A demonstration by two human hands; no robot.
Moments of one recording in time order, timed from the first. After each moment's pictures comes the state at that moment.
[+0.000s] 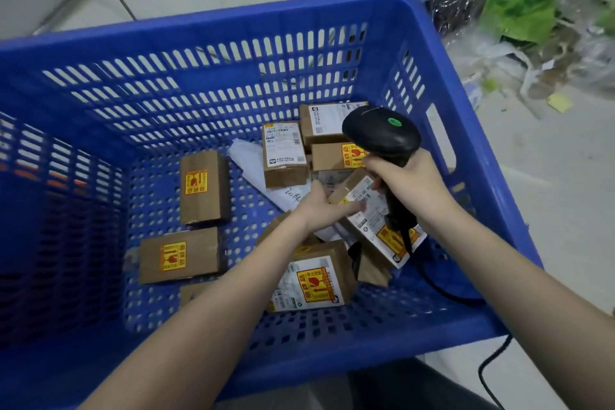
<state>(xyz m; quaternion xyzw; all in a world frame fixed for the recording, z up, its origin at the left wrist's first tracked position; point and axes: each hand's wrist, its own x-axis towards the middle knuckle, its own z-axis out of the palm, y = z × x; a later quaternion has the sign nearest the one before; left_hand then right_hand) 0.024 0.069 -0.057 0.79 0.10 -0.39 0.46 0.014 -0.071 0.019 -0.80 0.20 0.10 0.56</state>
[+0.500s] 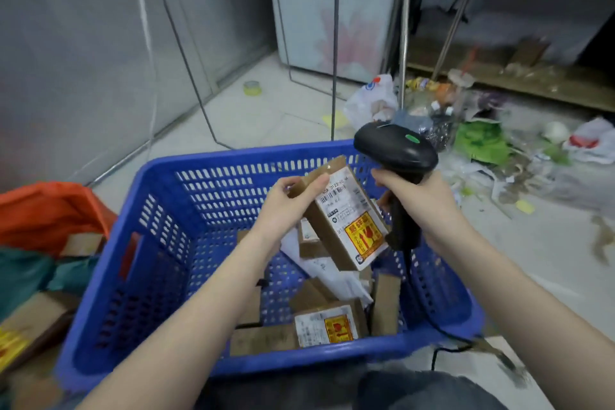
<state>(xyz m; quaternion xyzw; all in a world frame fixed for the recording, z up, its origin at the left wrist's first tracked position) -0.003 0.155 0.161 0.77 0.13 -0.11 0.62 -0.024 -0.030 0.207 -0.76 0.11 -0.02 0.64</state>
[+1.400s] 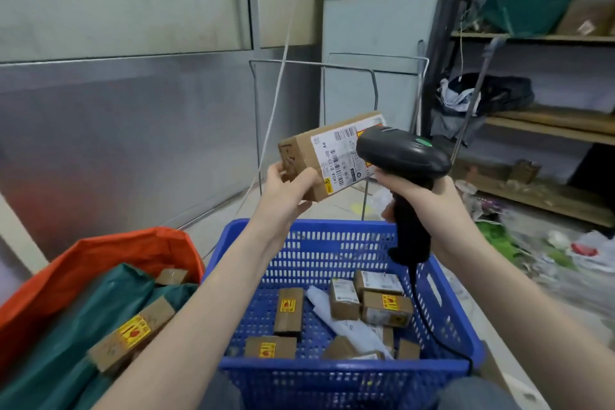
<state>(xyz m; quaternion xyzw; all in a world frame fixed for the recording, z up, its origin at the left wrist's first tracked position) -0.142 0.234 0.362 0.66 0.02 0.08 0.74 -0.161 0.045 0.387 -0.71 -0.08 -0.08 0.69</state>
